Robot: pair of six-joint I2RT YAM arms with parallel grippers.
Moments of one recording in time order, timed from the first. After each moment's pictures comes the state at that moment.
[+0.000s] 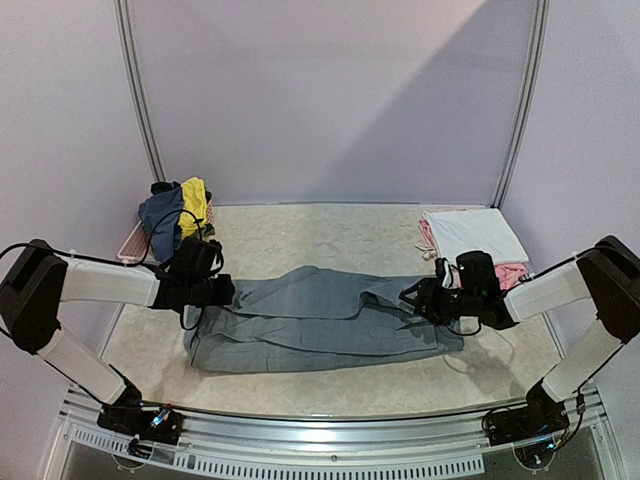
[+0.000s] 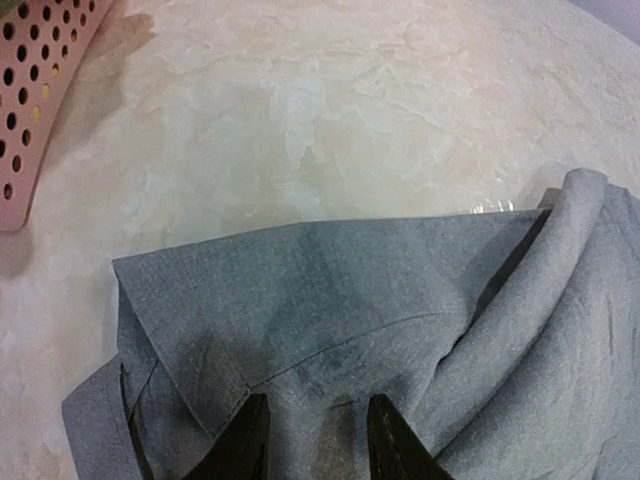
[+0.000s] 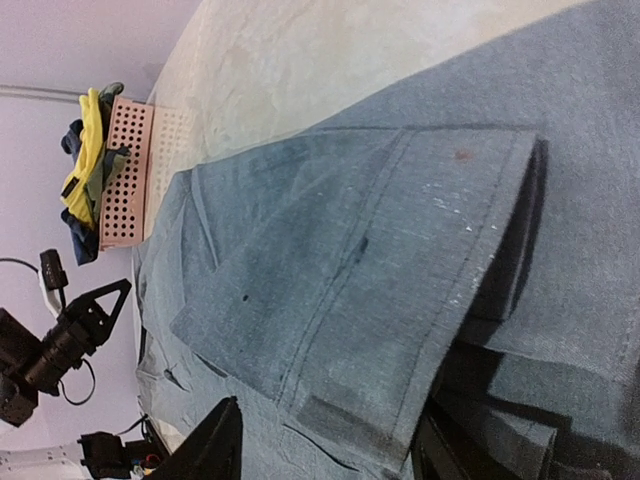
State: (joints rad) left arm -0.50 1.48 0.64 0.00 -0.21 -0.46; right arm 0.49 1.57 0.50 0.44 -0.36 0.97
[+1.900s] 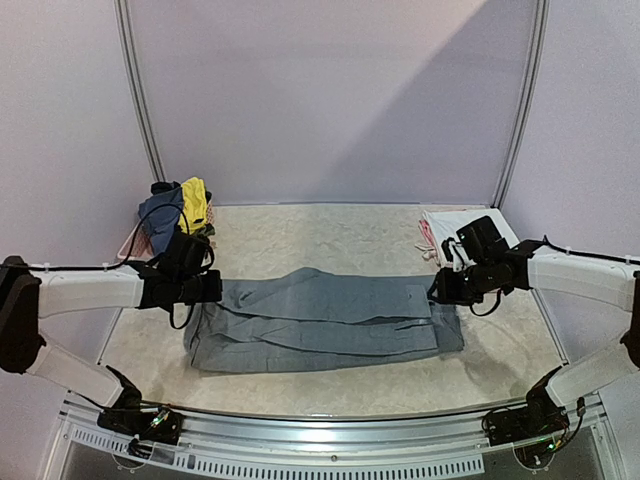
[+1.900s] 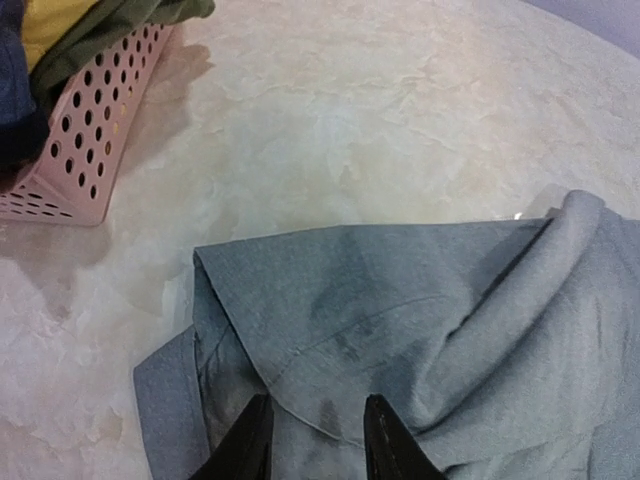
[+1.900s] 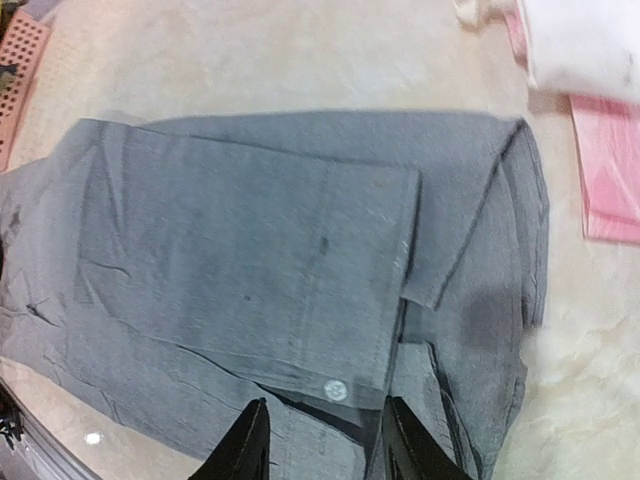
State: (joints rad) left arm -0.51 1.35 0.65 -0.14 -0.29 -0.47; right arm 0.51 1.36 0.81 -0.45 -0.09 0.51
